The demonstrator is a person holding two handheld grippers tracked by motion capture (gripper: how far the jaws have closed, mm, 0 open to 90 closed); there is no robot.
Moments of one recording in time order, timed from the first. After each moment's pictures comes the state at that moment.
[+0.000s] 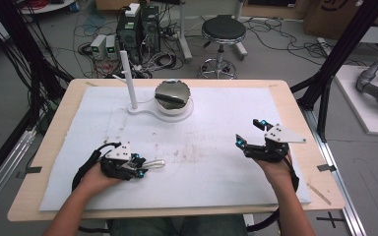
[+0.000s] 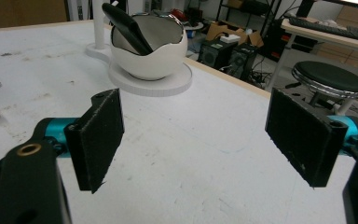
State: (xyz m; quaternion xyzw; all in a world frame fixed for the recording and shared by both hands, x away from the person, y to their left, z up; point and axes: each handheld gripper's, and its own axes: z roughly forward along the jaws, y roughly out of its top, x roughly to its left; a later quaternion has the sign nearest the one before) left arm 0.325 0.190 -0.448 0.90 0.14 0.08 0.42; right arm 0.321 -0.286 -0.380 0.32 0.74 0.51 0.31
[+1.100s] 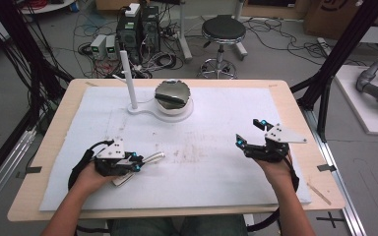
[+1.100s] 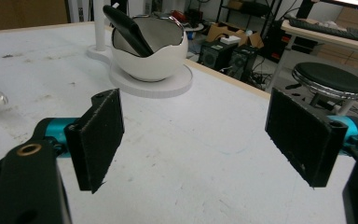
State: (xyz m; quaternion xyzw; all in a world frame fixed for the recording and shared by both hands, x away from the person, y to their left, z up) left arm 0.319 0.201 -0.431 0.87 0.15 0.11 0.45; right arm 0.321 -0.286 -0.380 0.31 0.74 0.51 0.31
